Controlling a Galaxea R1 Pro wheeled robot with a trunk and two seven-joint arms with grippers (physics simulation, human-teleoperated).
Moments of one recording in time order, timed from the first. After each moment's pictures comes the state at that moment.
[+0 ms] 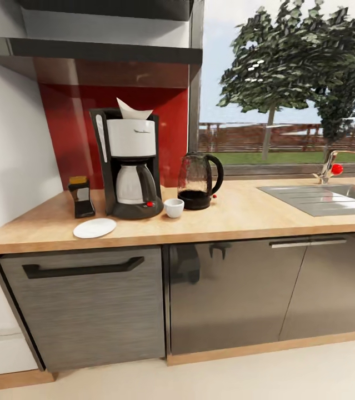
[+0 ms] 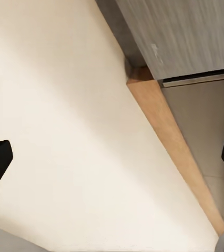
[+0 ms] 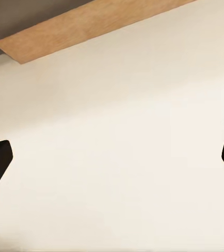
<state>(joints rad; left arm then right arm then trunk) 0.07 0.20 0.36 -0.08 0.80 -0.07 -1.04 0.02 -0.19 -0.75 -0.58 0.23 -0.09 0.83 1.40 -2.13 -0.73</state>
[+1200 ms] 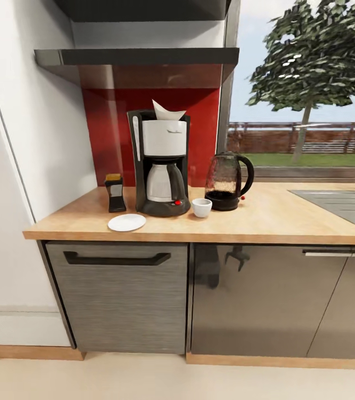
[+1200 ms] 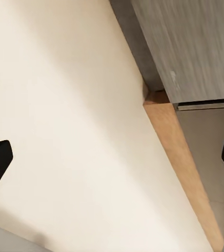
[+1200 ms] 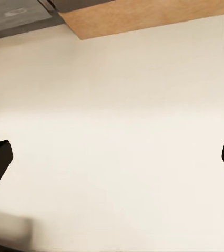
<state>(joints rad) 0.07 0.20 0.35 -0.08 0.79 -0.08 -1.02 -0.04 -0.19 -0.68 -0.56 0.29 -0.03 0.89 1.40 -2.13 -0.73</state>
